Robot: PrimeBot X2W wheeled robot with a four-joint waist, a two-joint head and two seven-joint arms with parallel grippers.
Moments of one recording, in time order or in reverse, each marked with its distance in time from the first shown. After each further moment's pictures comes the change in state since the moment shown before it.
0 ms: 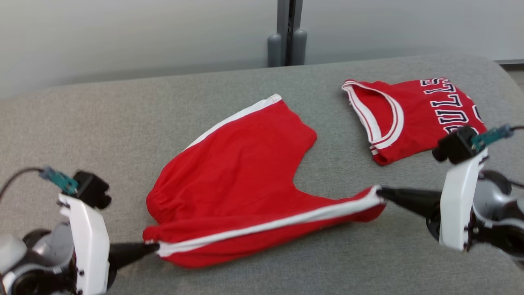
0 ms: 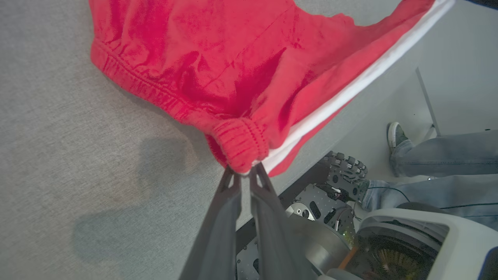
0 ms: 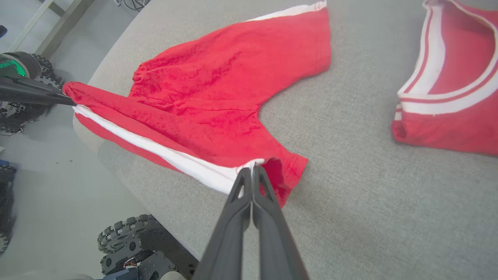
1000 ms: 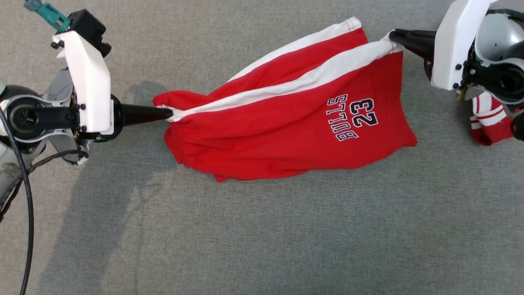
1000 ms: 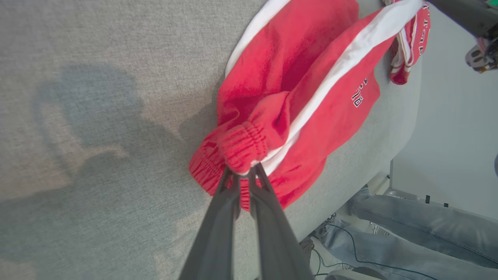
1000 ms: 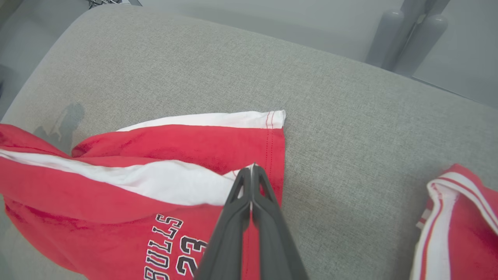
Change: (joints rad) left arm -0.518 -0.335 0.097 0.498 -0.150 -0.037 0.361; right arm -0.593 0.293 -0.059 0.523 -0.221 0.000 0.138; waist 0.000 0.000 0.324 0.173
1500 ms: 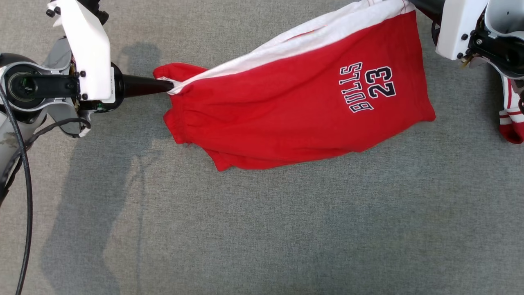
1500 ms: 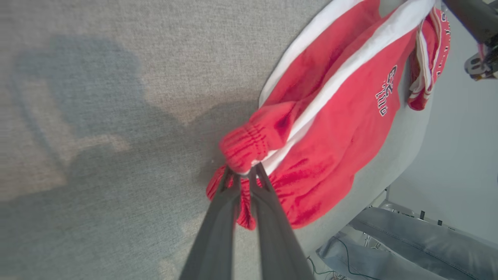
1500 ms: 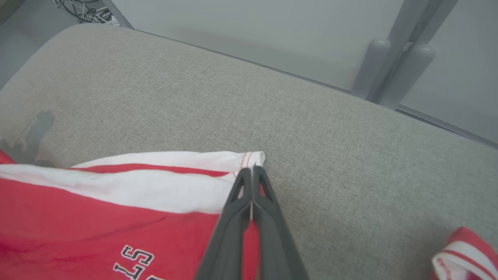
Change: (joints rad) left arm -0.093 -0.073 0.011 0.112 0.004 0.006 0.026; right arm -0.144 0.006 0.128 0.125 0.011 0.000 -0.180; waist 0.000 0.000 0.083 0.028
